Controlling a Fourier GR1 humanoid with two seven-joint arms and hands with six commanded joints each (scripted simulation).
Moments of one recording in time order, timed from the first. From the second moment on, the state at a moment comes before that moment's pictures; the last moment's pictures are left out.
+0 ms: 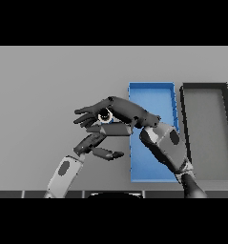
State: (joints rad) left arm -0.18 0.04 -0.41 -1.62 -0.12 -0.39 0.09; right arm -0.87 -0.11 0.24 -1.83 -0.60 0.25 0.60
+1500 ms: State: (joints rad) left arm -0.14 0.06 -0.42 -1.67 -0.13 -0.38 0.10; right arm -0.42 -0.60 0.21 -1.65 -0.50 -0.20 0.61
